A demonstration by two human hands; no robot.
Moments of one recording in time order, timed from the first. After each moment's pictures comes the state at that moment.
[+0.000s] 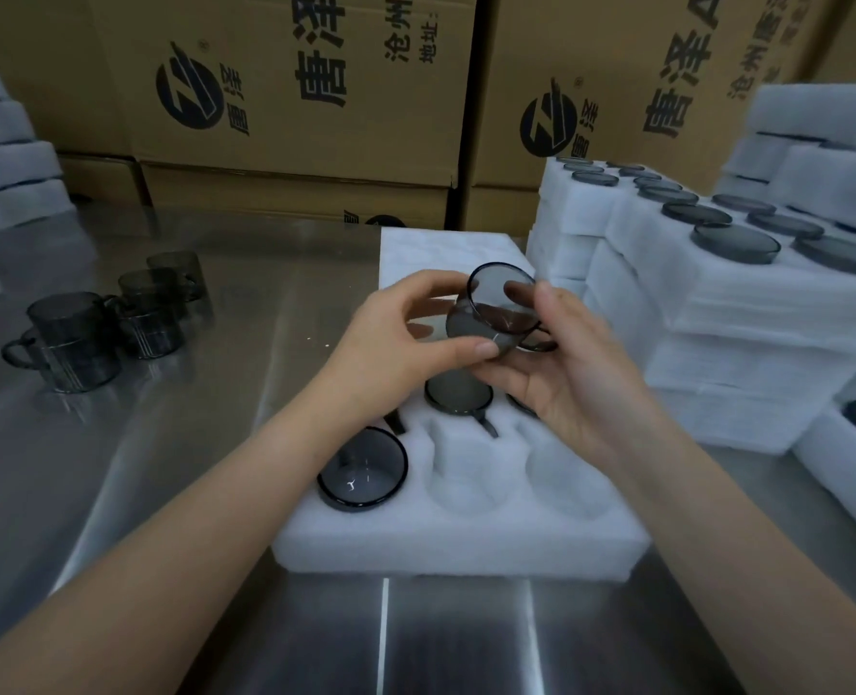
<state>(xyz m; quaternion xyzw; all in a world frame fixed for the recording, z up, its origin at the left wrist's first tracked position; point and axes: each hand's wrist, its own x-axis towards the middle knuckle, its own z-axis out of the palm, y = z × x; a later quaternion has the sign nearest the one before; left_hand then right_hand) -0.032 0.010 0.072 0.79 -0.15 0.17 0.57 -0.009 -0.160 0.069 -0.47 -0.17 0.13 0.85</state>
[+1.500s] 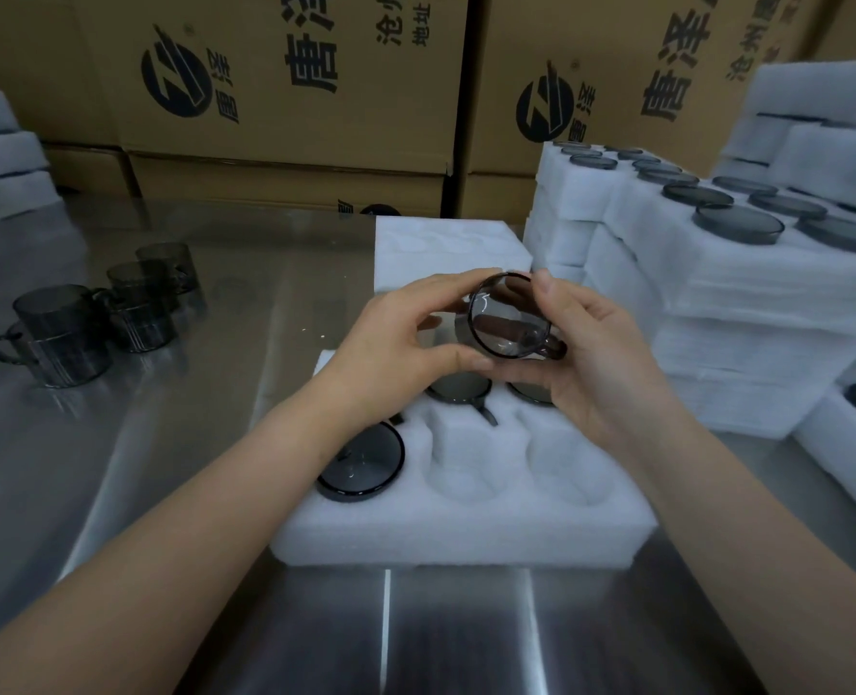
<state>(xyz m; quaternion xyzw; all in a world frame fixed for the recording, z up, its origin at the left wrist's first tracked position) -0.033 0.009 0.066 0.82 -0.22 0.17 0.49 -0.005 -0.168 0.067 -0.58 -0.18 0.05 0.79</state>
